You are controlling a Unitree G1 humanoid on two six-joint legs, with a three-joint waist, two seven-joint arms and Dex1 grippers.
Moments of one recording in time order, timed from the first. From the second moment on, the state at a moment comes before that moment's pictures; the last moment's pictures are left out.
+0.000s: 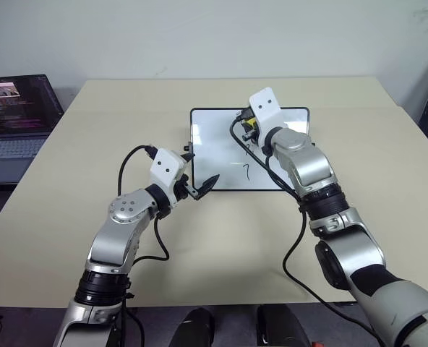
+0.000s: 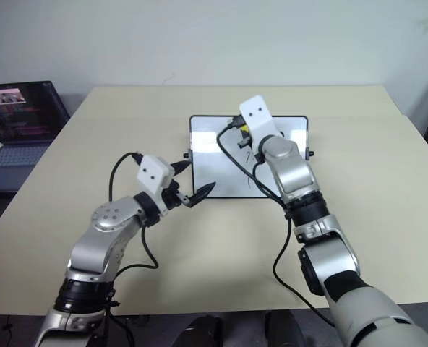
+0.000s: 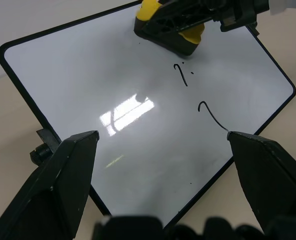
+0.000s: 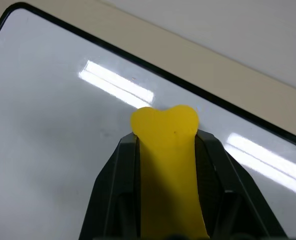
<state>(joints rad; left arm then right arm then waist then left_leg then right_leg) -0.36 0.44 -0.03 -0.17 -0.22 0.36 -0.58 -1.01 -0.14 0.14 0.39 -0.06 0.63 0.23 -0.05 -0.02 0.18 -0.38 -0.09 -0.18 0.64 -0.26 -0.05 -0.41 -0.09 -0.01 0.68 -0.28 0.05</state>
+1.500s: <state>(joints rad) -0.38 0.43 -0.03 -0.16 -0.24 0.37 -0.57 -0.91 -0.17 0.13 0.17 -0.06 0.85 0.22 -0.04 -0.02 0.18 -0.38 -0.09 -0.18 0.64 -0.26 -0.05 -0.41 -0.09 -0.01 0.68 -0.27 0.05</state>
